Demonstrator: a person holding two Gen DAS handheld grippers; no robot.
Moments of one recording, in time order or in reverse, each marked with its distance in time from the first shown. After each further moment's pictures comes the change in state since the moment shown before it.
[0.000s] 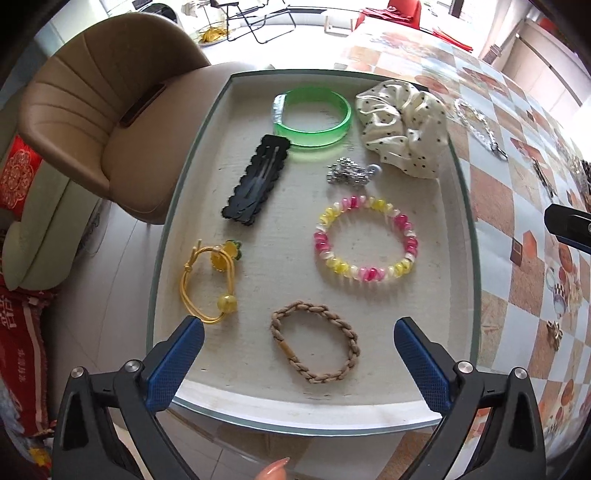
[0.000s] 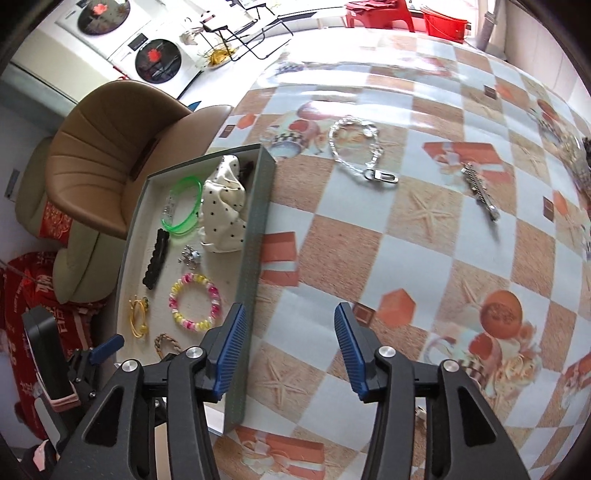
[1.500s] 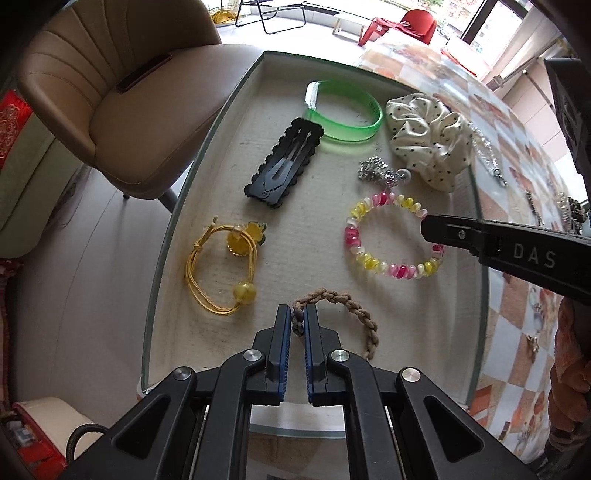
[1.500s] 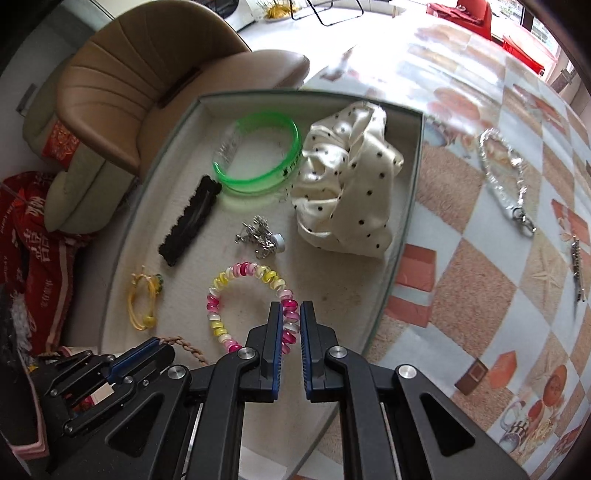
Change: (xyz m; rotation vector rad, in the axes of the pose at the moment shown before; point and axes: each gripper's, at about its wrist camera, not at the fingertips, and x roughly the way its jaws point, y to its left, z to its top) left arm 0.012 0.056 -0.015 -0.116 0.008 -0.142; right arm 0.097 0.101 0.009 -0.262 0.153 -0.029
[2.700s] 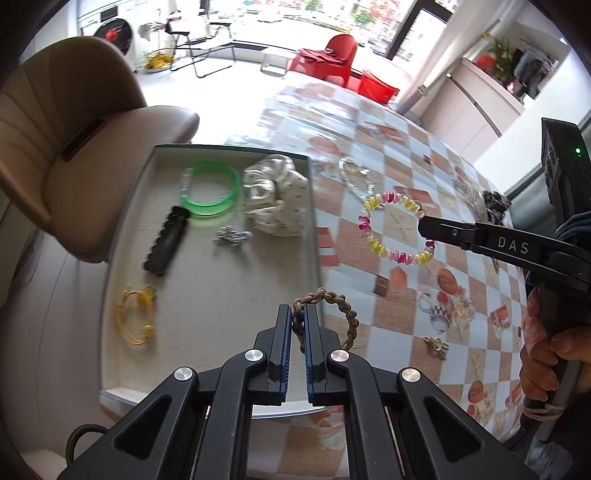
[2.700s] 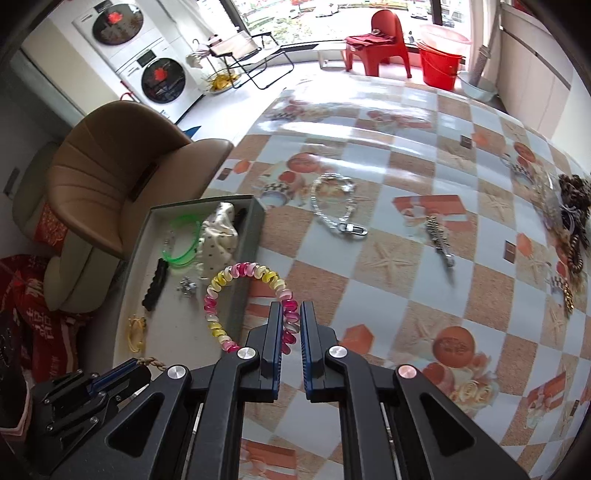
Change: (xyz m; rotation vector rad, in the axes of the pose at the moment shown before) left arm -0.083 -0.077 0.006 0.148 -0.141 -0.207; right arm -0.129 -0.092 -0.040 0.195 -0.264 -0.030
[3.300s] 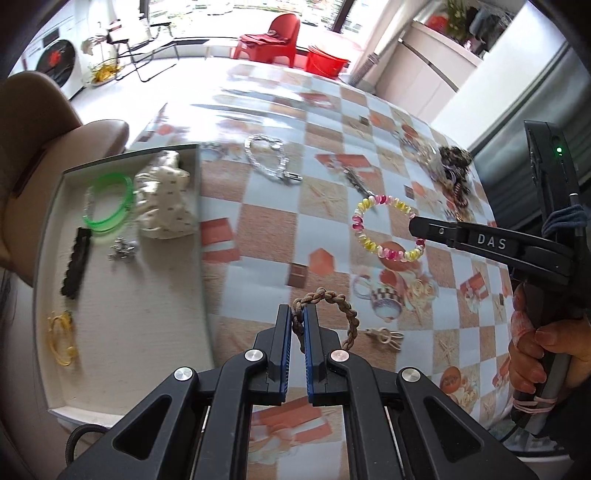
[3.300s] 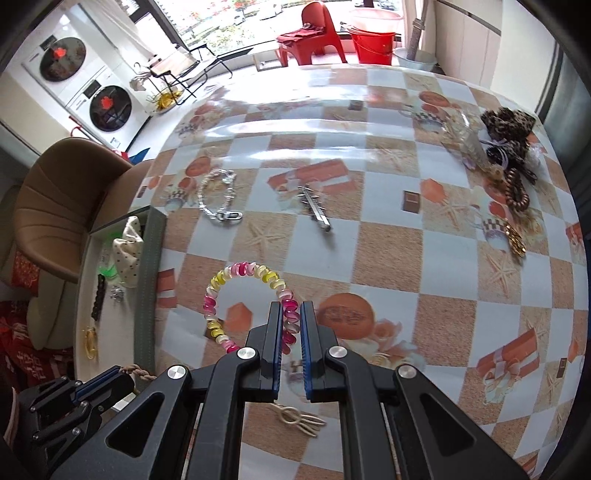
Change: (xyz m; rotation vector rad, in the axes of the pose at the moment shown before) left arm 0.032 -0.091 0.000 0.155 0.069 -0.086; right arm -0.024 -0.105 -0.029 0.176 -0.021 -0.106
